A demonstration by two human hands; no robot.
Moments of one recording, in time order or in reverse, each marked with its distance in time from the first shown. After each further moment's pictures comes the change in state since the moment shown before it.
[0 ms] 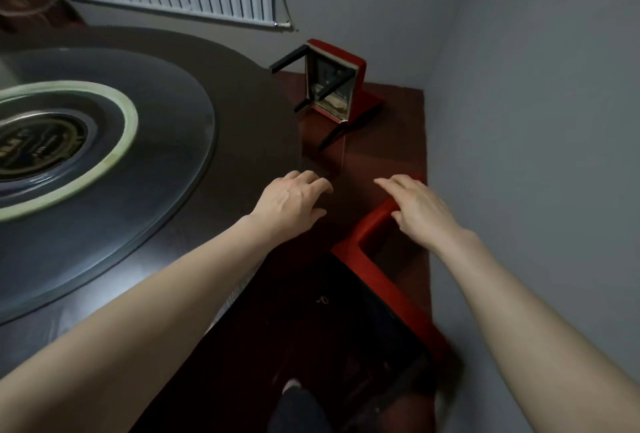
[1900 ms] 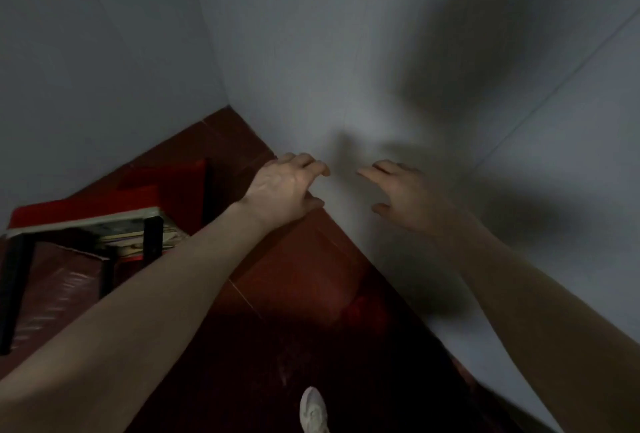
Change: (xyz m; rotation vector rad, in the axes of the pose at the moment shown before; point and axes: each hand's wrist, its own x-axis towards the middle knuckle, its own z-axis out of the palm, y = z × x) left_hand 1.014 -0.065 0.119 -0.106 -0.295 0.865; right_hand 0.630 0.497 -0.091 -0.080 -0.088 0.767
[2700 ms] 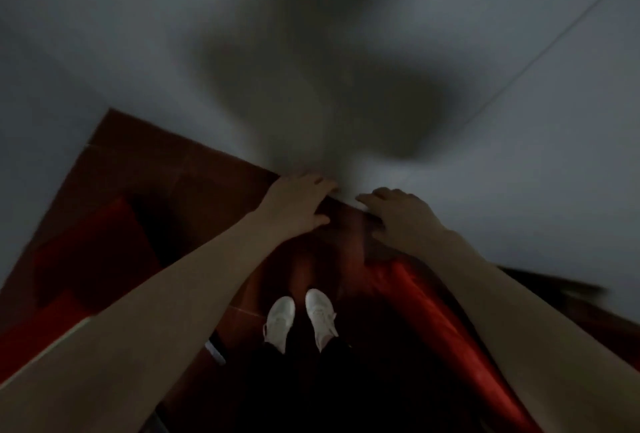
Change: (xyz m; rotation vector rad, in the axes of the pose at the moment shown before) left_hand 0.187 -0.055 0.182 0.001 -0.452 0.482; right_hand 0.070 0.049 0.181 0.277 -0.265 0.503
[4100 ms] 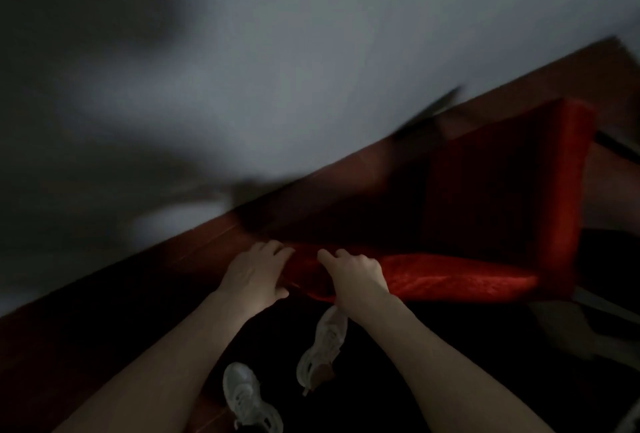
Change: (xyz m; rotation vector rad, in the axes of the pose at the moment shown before) left_hand 0.152 0.184 0.267 0.230 -0.535 0.551; right_hand -0.114 0.120 0.279 0.519 -0.127 0.844
